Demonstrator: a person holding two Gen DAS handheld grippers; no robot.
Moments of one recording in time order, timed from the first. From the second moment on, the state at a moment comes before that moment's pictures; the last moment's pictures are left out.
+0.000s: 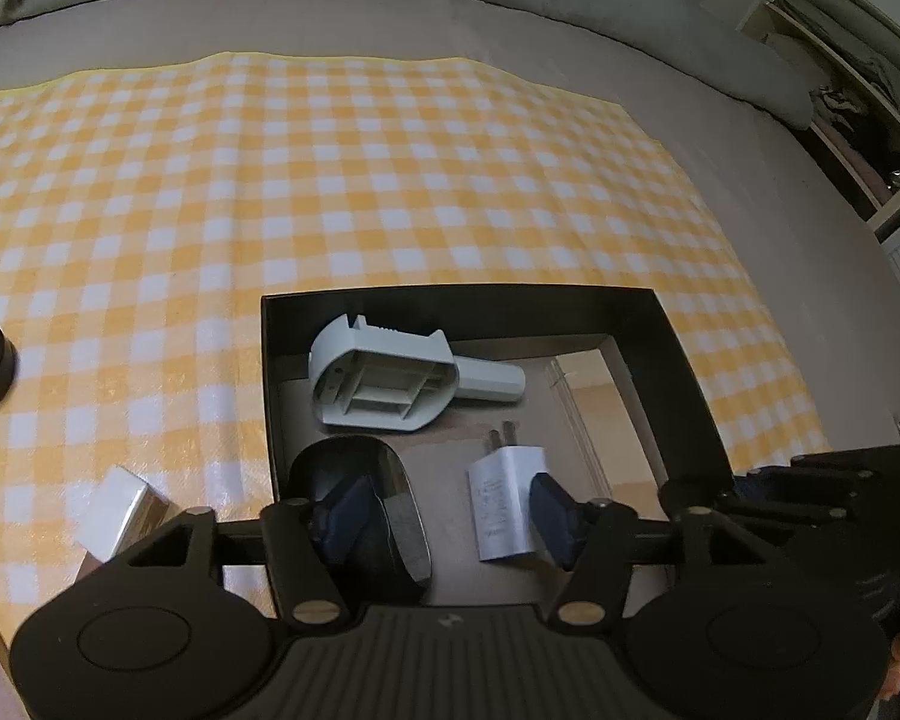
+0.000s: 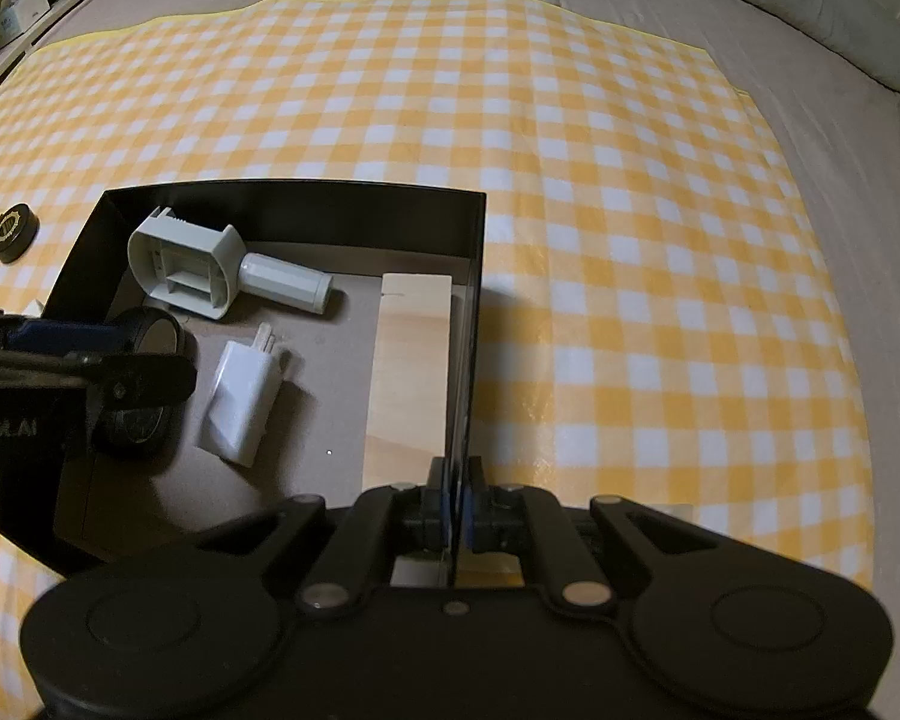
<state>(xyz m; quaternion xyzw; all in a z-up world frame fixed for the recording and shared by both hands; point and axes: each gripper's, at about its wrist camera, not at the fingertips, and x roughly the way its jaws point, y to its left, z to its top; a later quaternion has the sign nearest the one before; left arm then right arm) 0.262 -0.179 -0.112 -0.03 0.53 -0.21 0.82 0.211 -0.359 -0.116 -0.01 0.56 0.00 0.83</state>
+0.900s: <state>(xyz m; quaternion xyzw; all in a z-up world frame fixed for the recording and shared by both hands) 0.204 -0.171 -0.058 0.01 0.48 -0.24 0.84 0.210 -0.357 -0.117 -0.01 0.56 0.00 0.83</state>
